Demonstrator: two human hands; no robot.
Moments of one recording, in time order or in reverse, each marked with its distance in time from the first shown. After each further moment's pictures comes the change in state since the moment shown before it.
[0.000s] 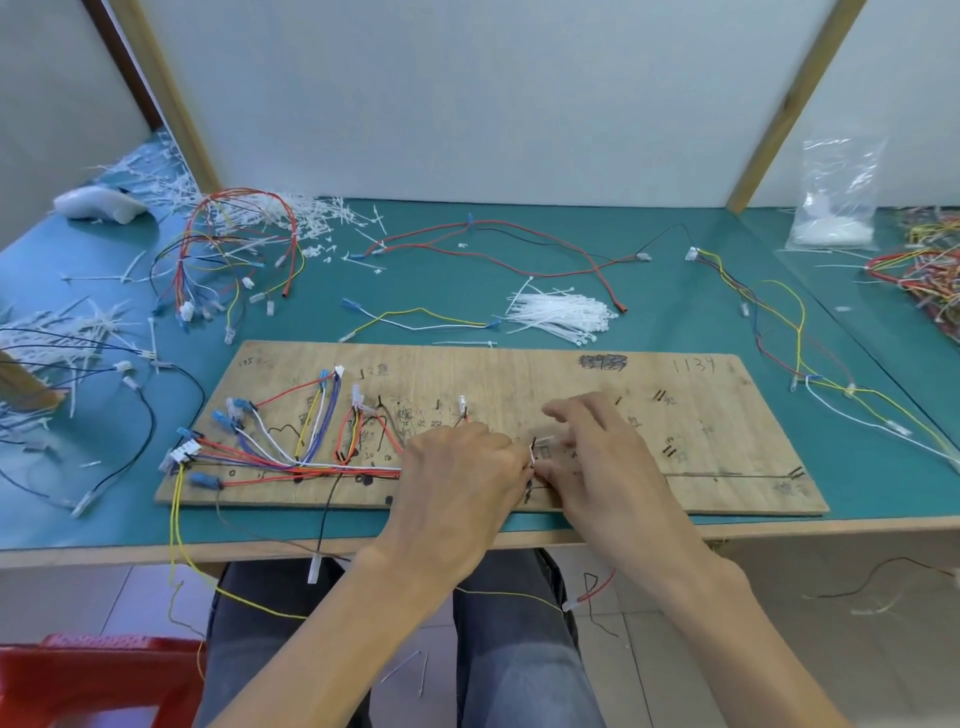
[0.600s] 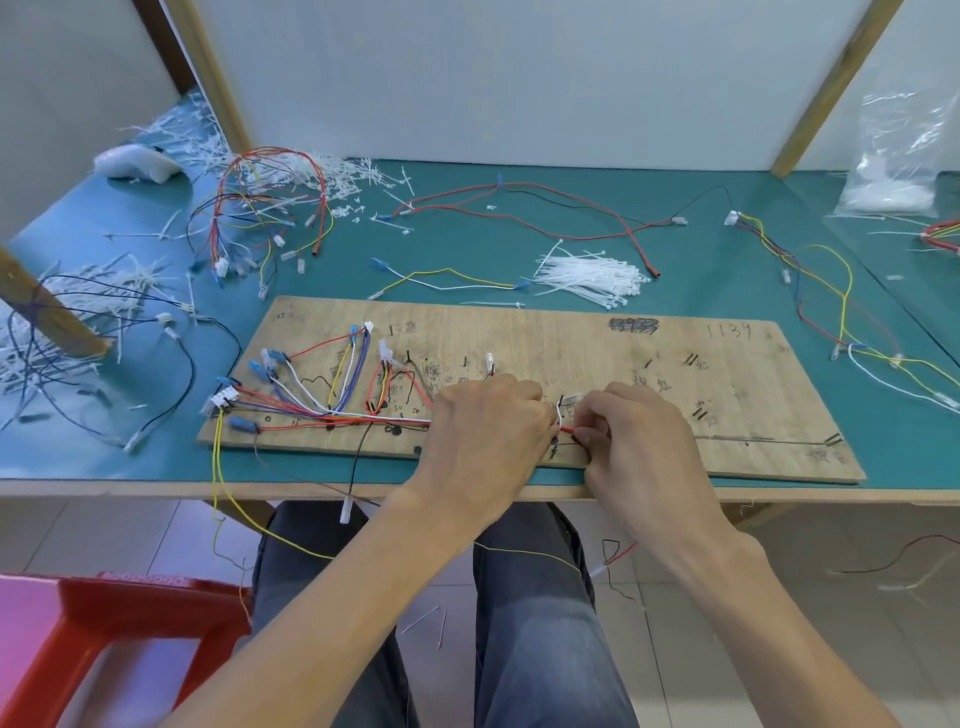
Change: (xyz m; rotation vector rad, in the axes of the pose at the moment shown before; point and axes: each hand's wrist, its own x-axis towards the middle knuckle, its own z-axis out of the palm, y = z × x) left_hand -0.001 0.003 0.004 0.023 0.040 0.013; right_hand -0.012 -0.007 0.005 -0.128 0.029 0.046
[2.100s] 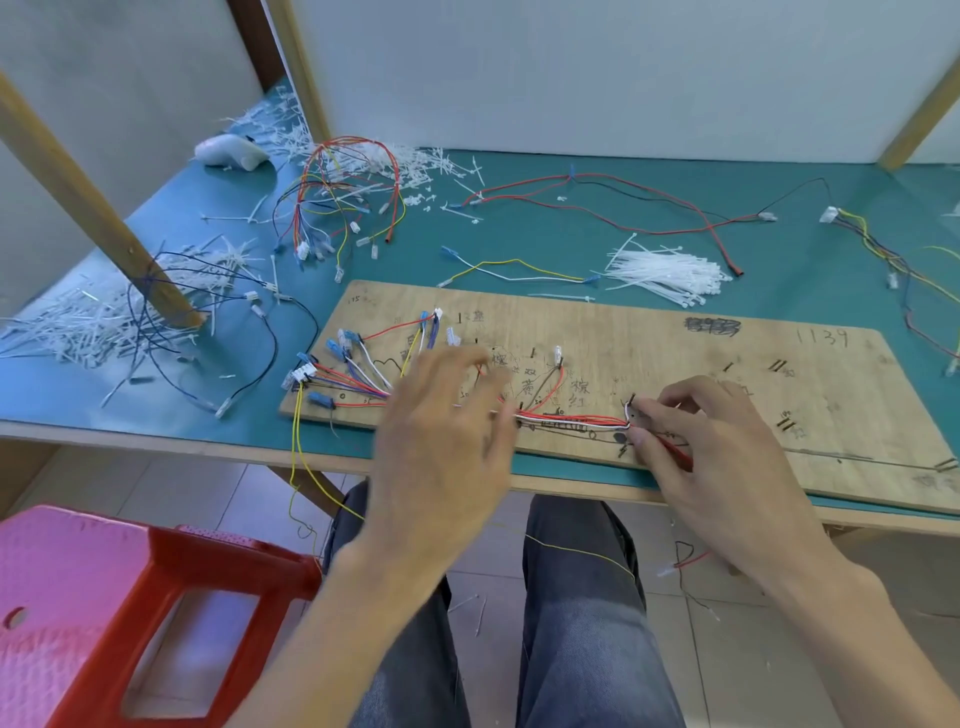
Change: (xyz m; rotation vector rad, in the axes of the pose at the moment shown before) left_hand -0.070 -0.046 -0.013 -0.166 0.346 -0.328; right_hand -0.003 0.023 0.011 -0.016 0.131 -0.187
